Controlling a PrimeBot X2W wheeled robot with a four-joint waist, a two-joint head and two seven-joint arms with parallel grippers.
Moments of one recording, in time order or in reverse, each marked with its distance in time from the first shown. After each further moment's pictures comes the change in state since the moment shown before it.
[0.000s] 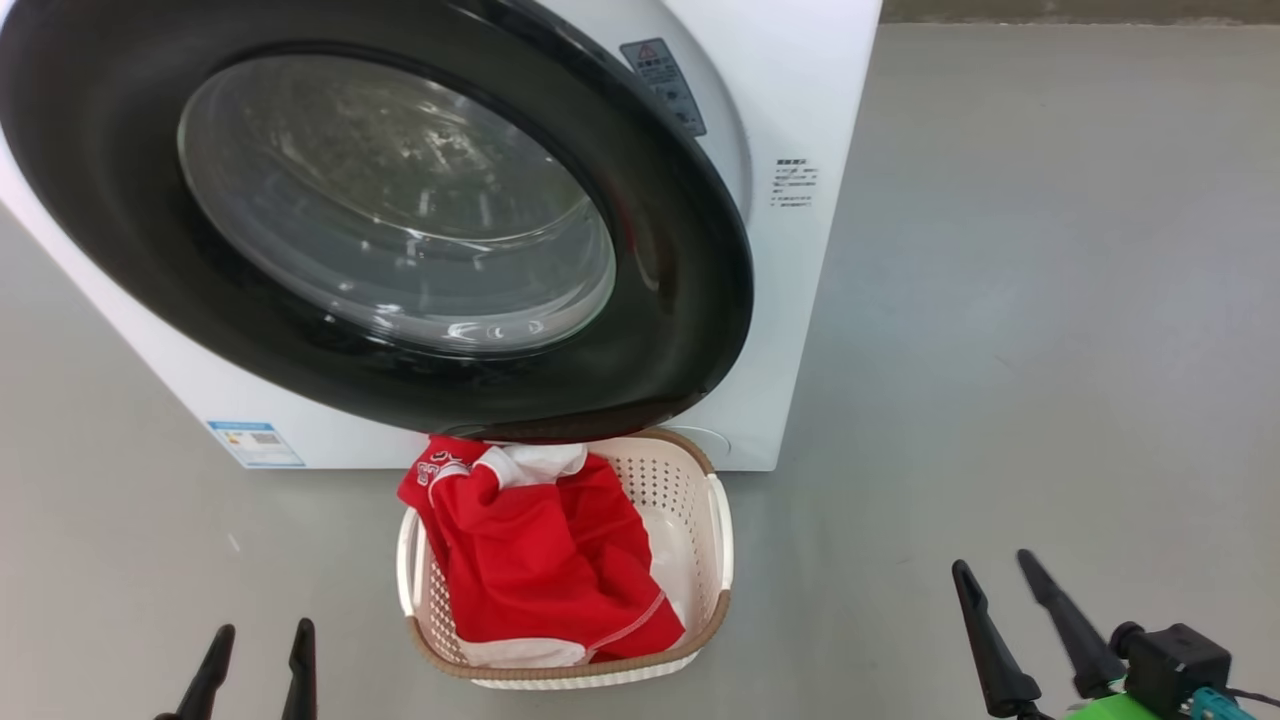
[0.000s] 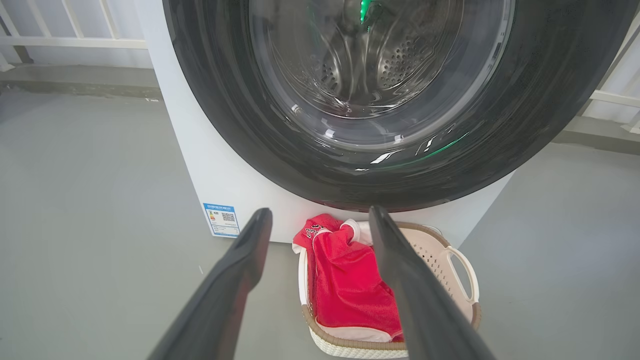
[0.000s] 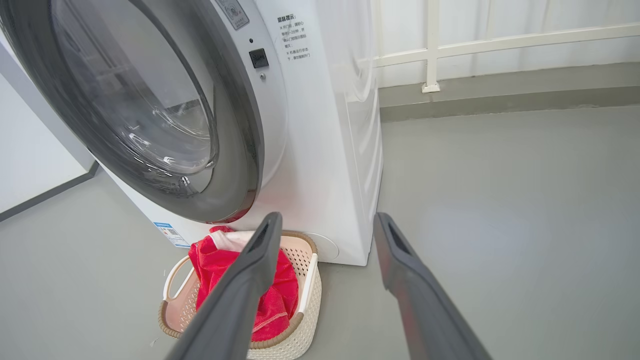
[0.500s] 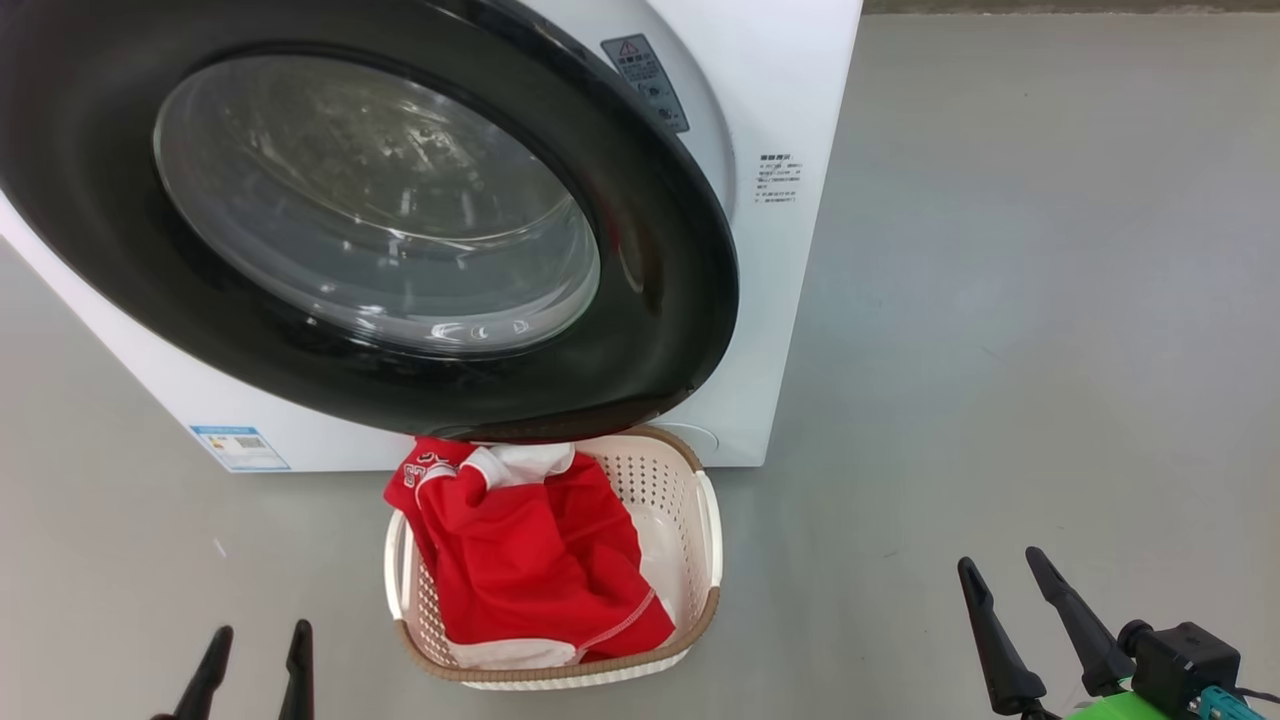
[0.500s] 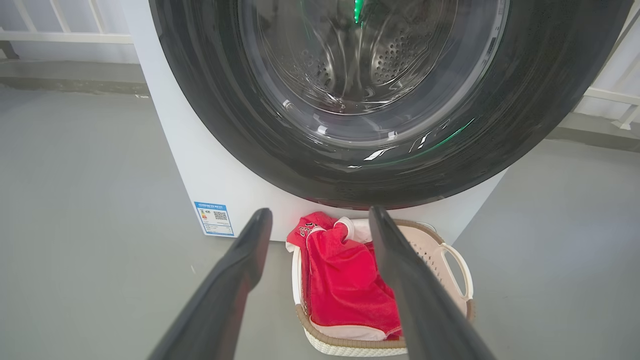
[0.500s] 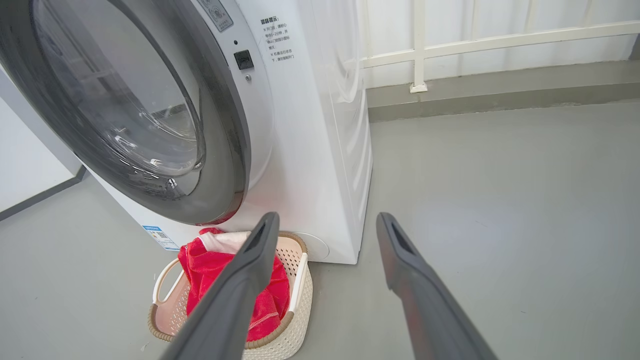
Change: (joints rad) left arm -0.003 0.016 -0.011 0.003 -0.025 0.000 0.000; right arm 0.000 0.000 -0.011 0.000 0.000 0.000 0.000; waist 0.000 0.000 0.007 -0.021
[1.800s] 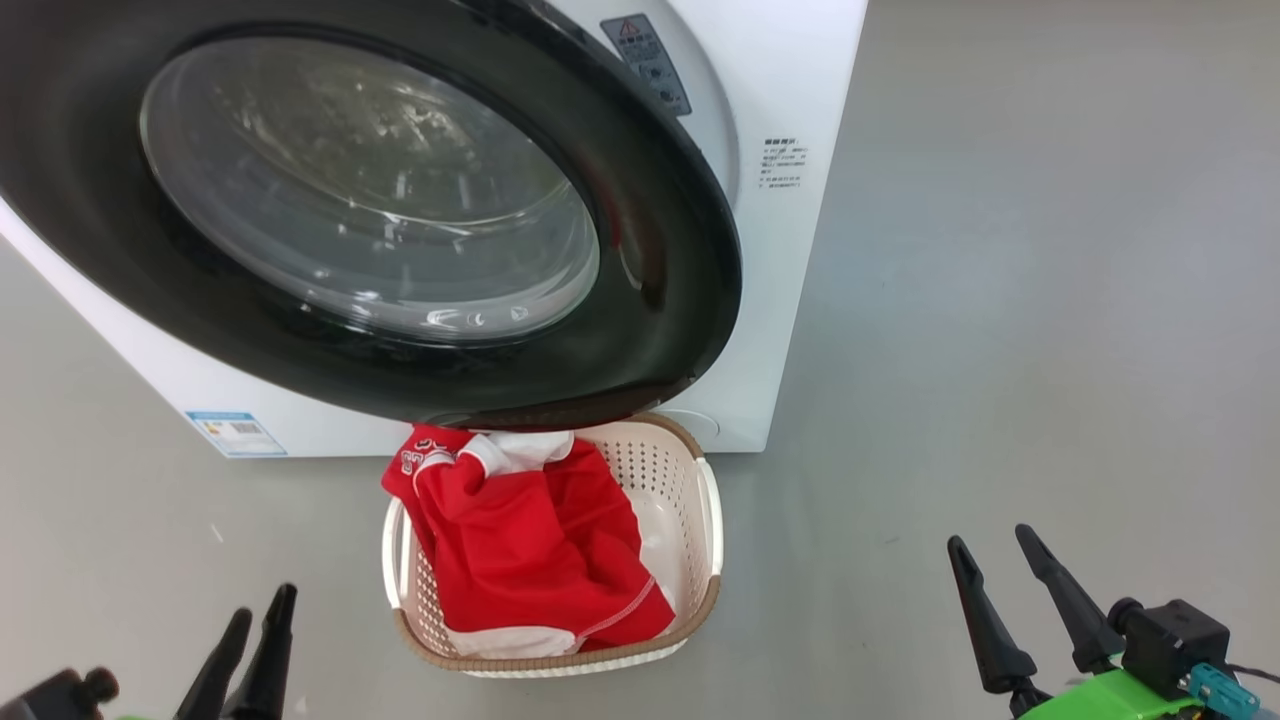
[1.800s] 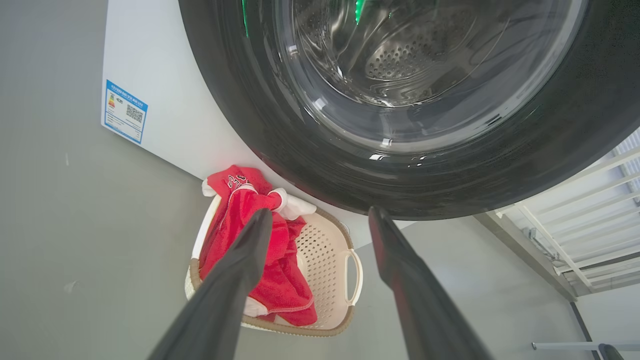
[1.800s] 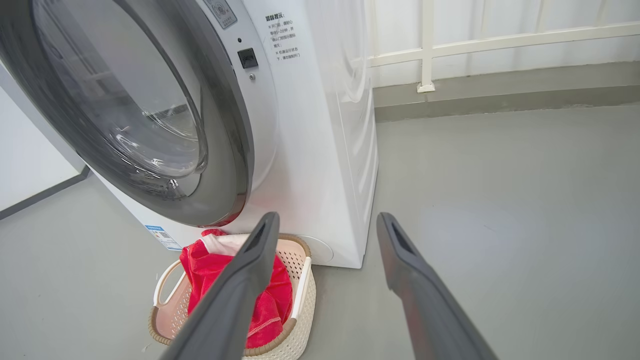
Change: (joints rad) left arm -0.179 0.317 -0.422 0.109 -0.976 0.006 0.000; right arm -0.050 -0.002 0.017 0.014 -0.001 0.000 0.000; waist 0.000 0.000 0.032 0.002
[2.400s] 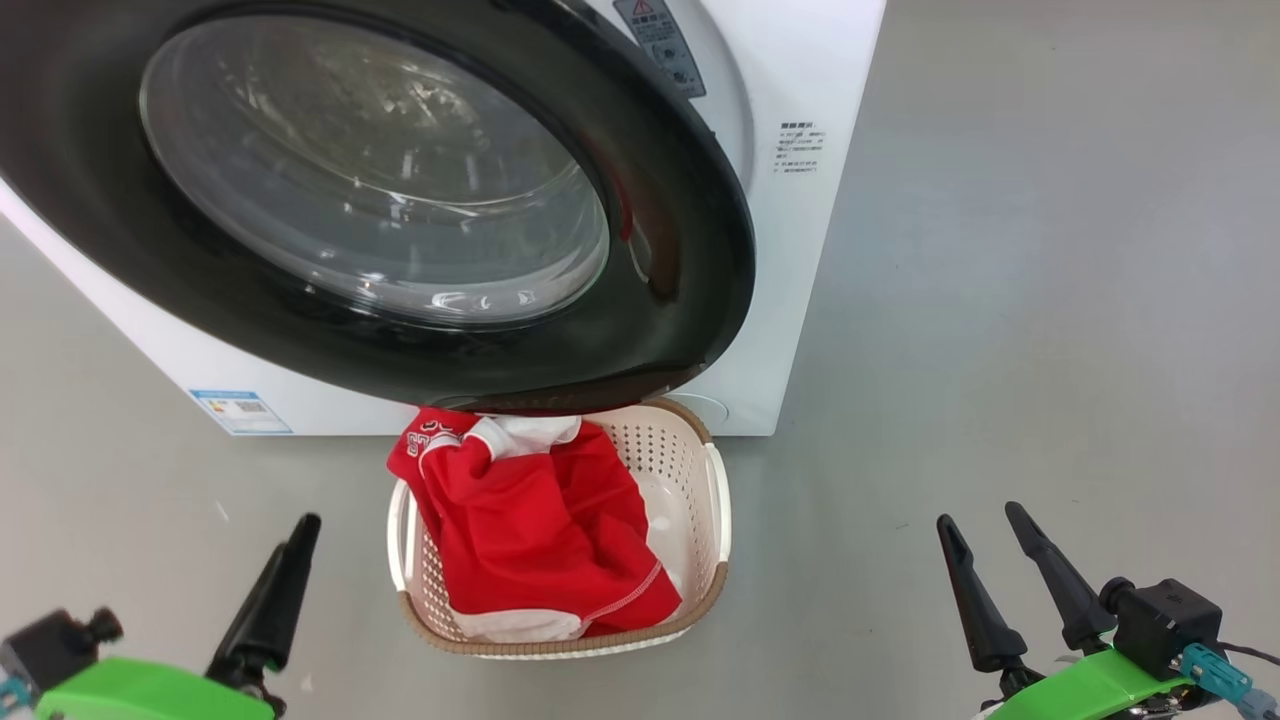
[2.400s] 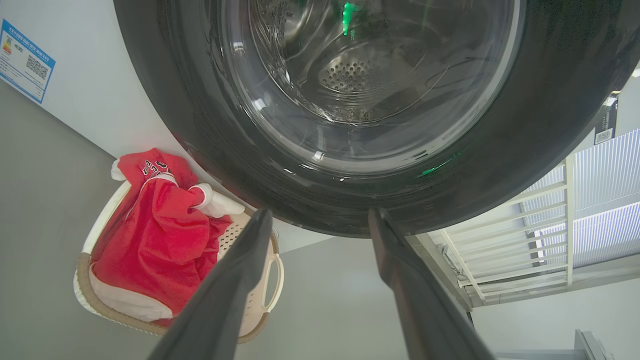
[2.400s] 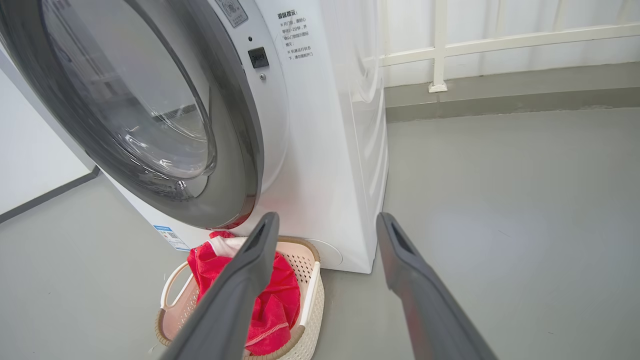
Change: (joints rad) left arm -0.031 0.023 0.002 -0.163 -0.242 0.000 0.086; right arm -0.026 0.002 0.013 -0.005 0.000 0.000 0.000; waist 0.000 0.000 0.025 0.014
